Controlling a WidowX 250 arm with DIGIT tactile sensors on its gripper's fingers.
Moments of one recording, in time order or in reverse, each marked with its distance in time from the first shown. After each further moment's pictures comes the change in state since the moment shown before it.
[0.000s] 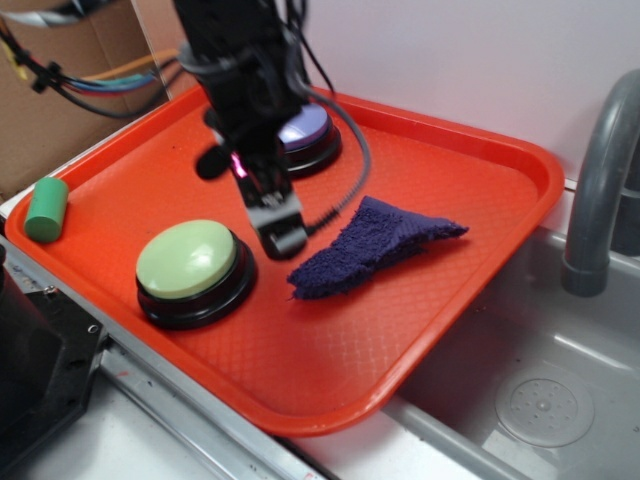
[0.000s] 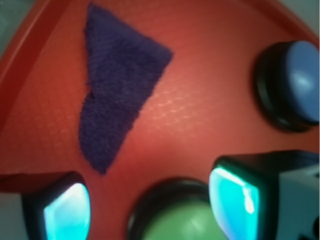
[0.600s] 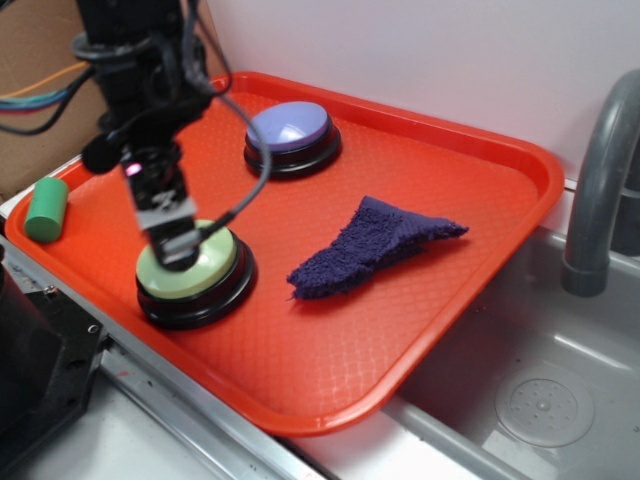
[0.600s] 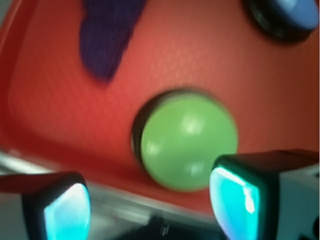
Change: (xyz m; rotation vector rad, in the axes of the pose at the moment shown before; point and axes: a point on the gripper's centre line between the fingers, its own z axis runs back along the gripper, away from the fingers) arm -0.073 -0.001 0.028 -0.092 0.171 0.136
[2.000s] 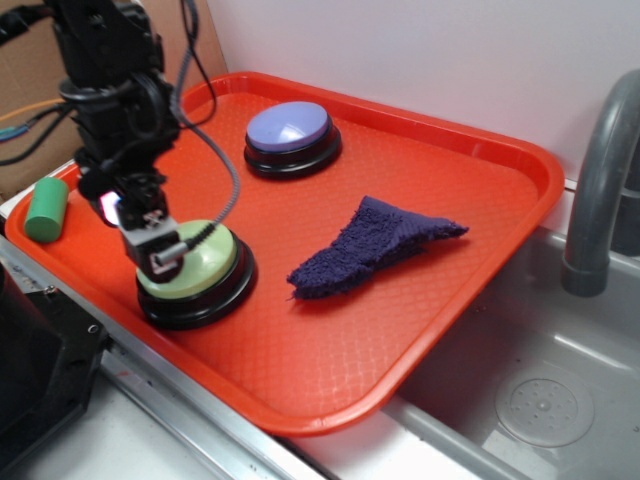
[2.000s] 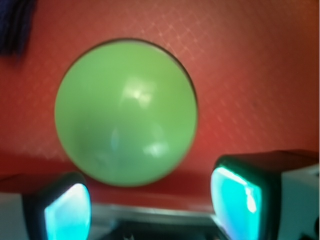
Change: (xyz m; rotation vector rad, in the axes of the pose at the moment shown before) arm 0.001 0.045 -0.037 -0.025 0.008 0.214
